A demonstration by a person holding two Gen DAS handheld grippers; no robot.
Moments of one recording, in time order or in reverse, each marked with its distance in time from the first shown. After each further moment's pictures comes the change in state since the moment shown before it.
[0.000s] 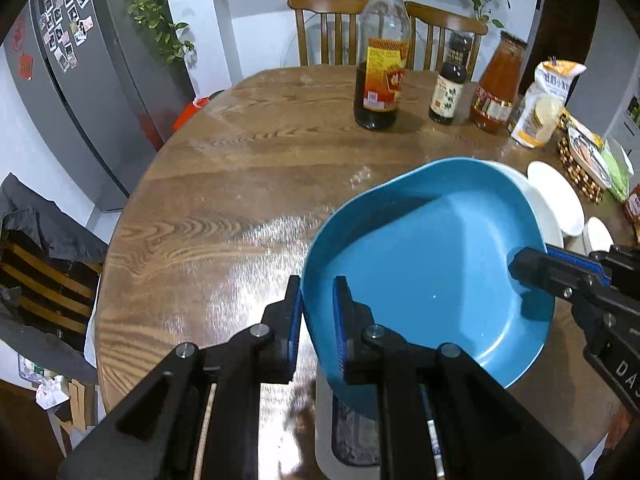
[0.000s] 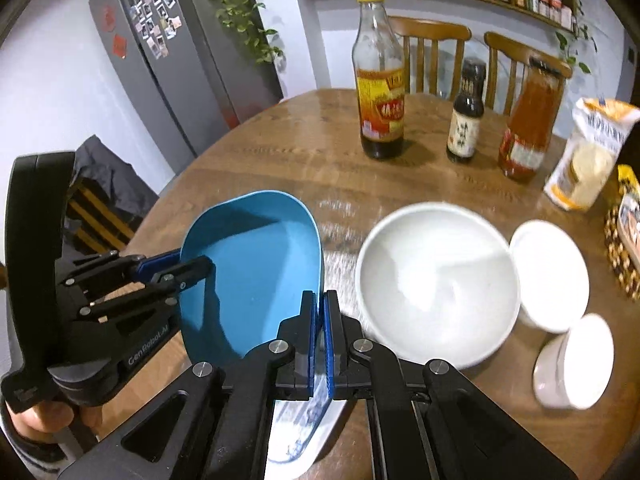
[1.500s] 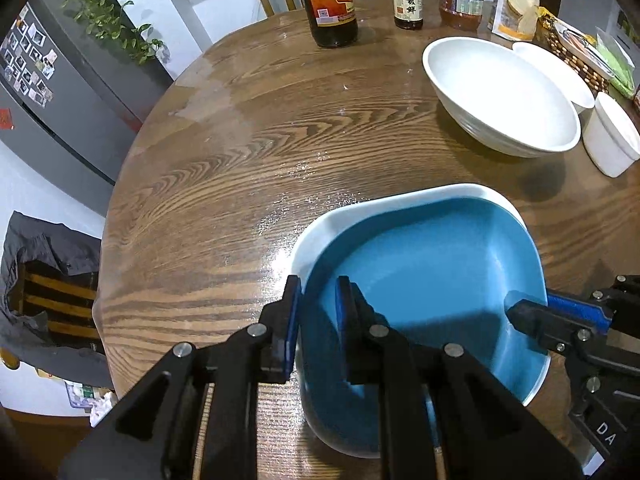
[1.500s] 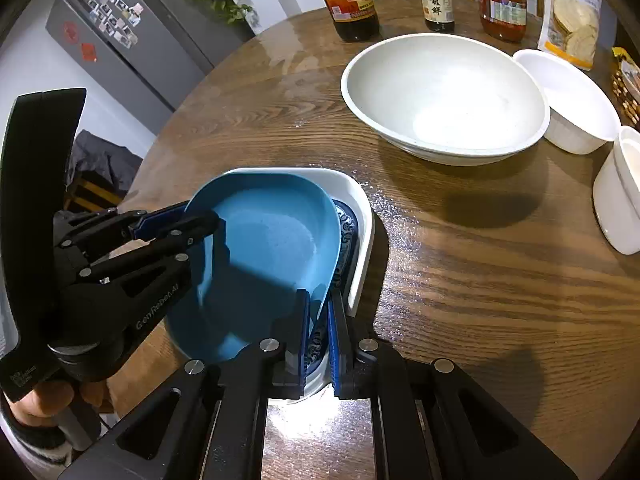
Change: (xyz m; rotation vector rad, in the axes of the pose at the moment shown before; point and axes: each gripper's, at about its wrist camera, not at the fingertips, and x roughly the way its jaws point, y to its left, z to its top) left arm 0.027 -0.035 -0.054 0.205 0.137 0.091; right arm 0.039 -0.012 -0.072 0.186 0.161 0.072
